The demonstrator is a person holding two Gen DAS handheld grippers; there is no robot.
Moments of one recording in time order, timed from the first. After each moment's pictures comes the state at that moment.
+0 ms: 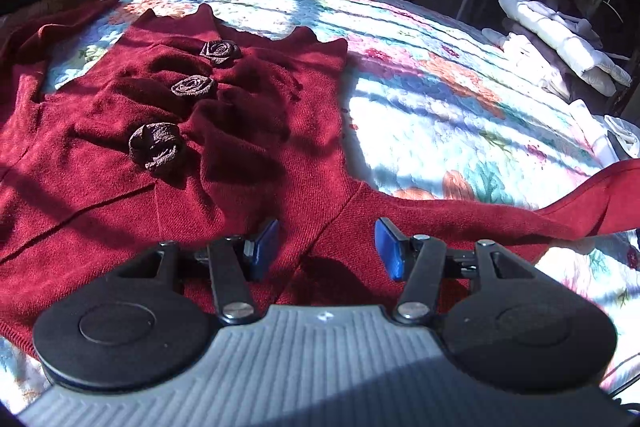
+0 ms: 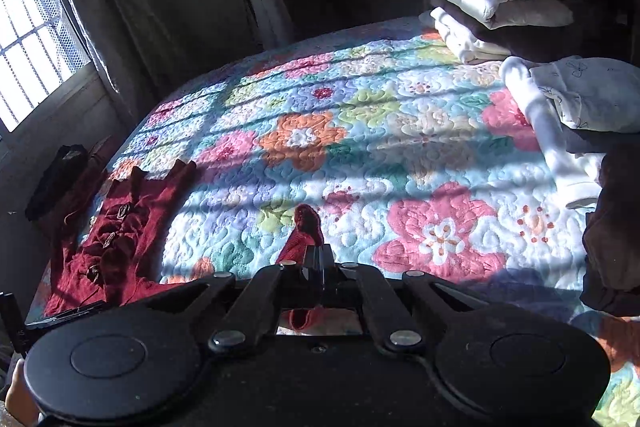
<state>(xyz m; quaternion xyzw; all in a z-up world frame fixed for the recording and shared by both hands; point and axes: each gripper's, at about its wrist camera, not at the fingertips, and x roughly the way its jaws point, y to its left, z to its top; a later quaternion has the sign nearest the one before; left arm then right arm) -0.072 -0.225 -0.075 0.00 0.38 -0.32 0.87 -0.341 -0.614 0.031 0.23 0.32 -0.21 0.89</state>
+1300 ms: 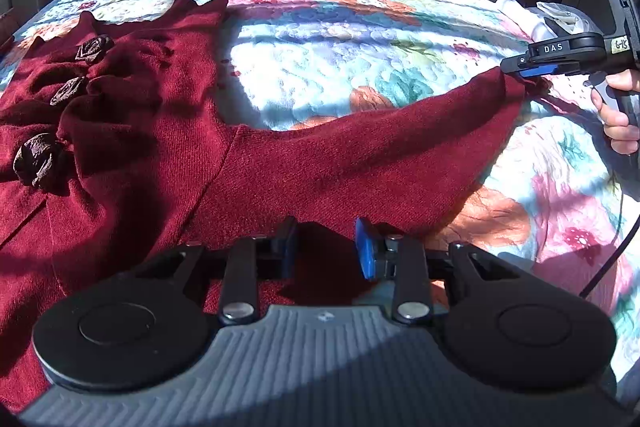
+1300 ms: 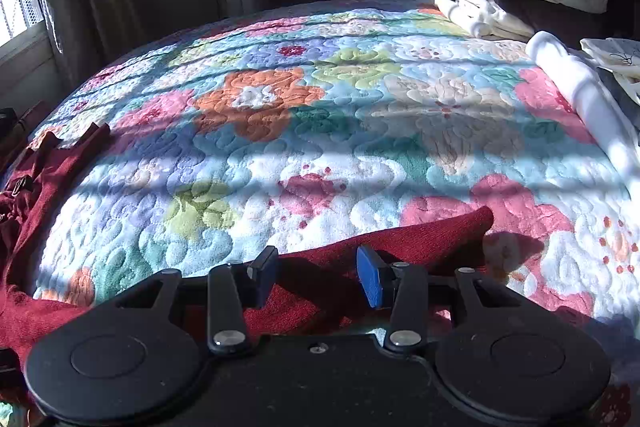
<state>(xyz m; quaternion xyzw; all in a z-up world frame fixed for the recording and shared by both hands) -0.105 -0.280 -0.108 0.13 0.38 -0.43 0.81 -0.214 -0.632 -0.097 0.18 0.34 -0.25 0.89</state>
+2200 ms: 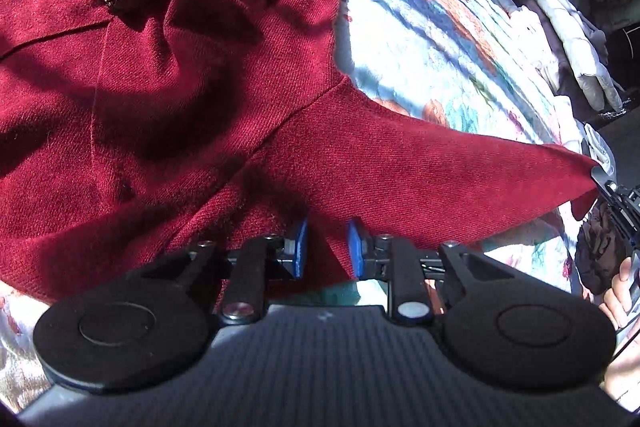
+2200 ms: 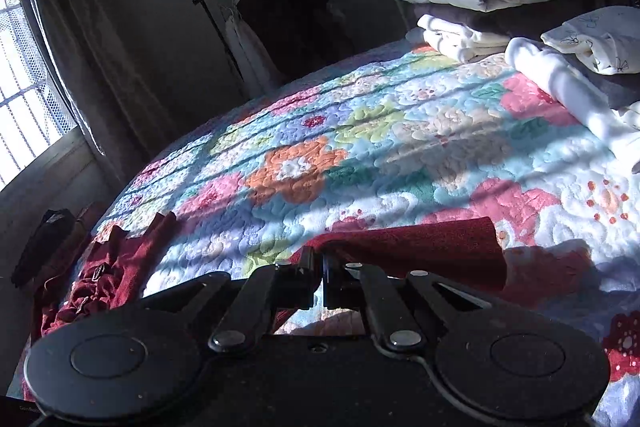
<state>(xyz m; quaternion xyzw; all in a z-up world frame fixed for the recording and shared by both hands) -0.064 -0.238 -0.113 -0.09 0.55 -0.32 0.77 -0.290 -0.603 -0.055 0.25 0.20 -0.21 0.92</state>
